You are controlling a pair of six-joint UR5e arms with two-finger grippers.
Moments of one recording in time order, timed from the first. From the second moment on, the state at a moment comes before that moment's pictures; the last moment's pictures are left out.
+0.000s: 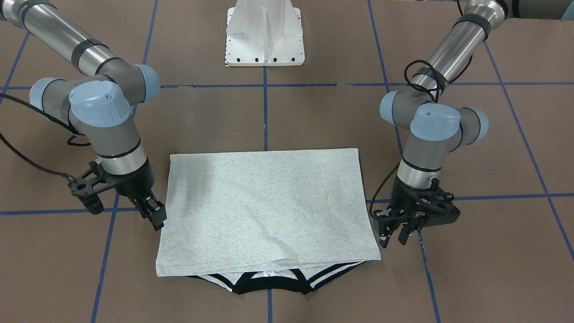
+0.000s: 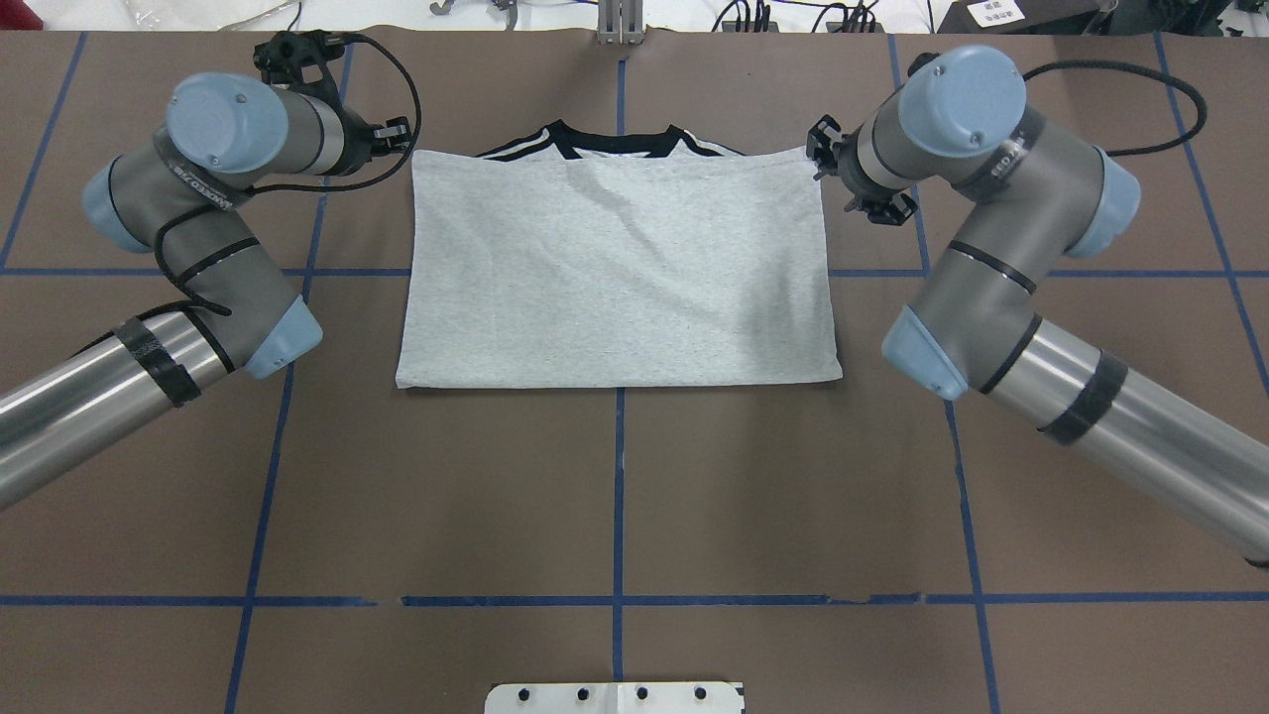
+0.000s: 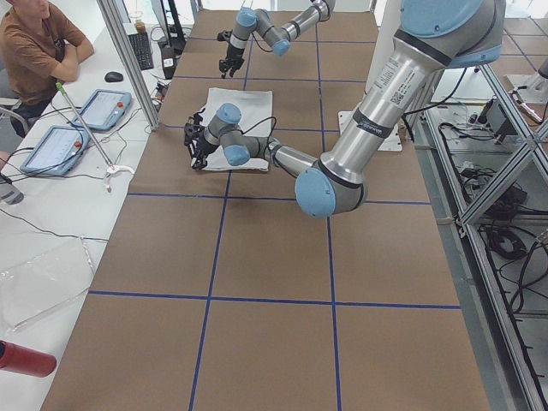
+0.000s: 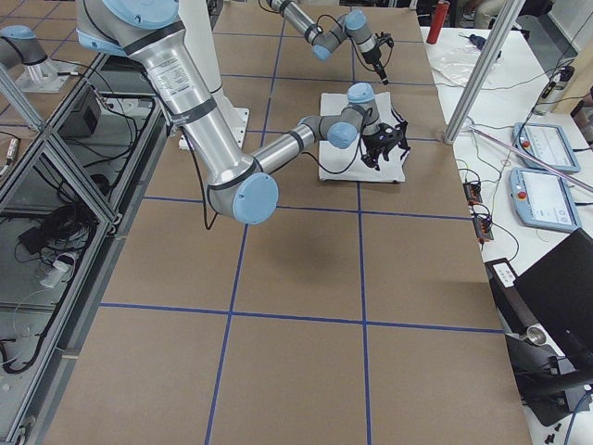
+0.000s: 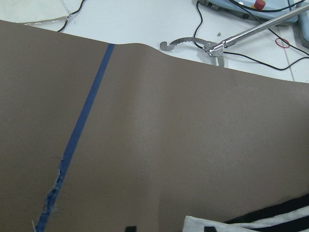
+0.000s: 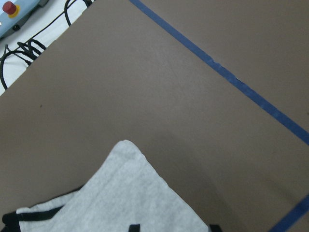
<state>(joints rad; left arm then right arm) -0.84 -2.18 -1.26 -2.31 -1.70 -1.24 0.79 -1.05 1.55 -1.22 1.77 1.83</state>
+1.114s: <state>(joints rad) -0.85 -2.17 -1.29 -2.30 -1.74 -1.24 0.56 -1.29 1.77 -1.21 1.75 2.06</state>
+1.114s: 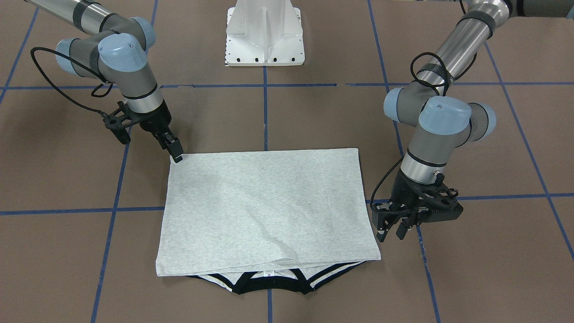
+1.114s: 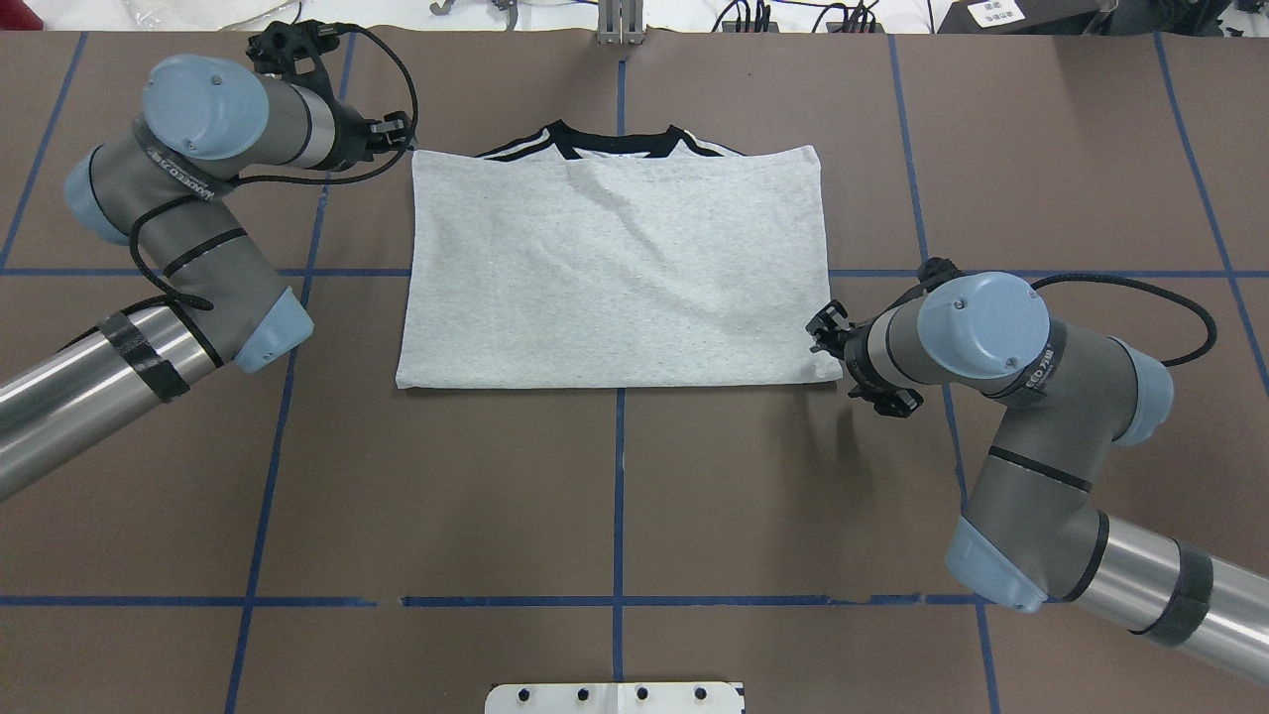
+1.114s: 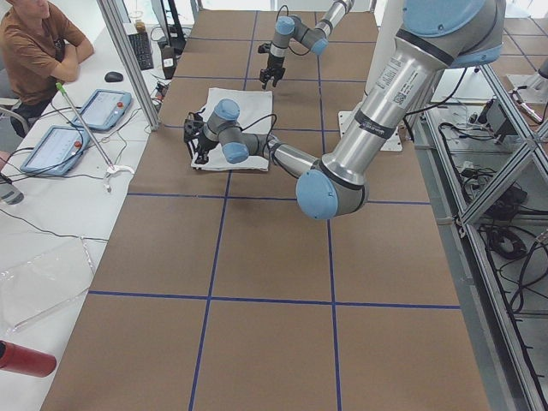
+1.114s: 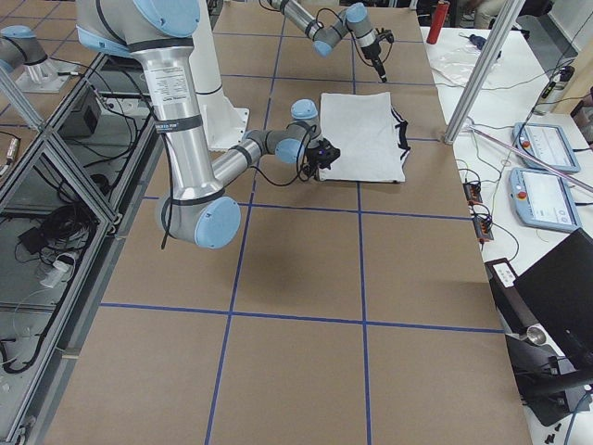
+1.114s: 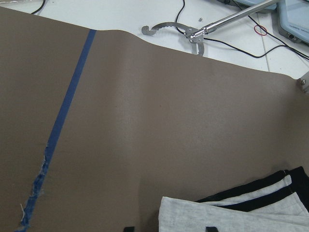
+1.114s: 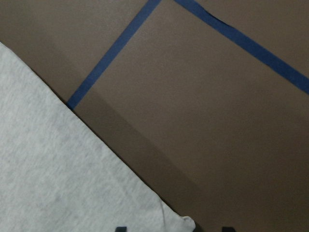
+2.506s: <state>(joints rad) -0.85 -2.13 -1.33 -2.30 -1.74 -1.23 0.58 -1.26 1.76 -1.22 1.75 2.13</state>
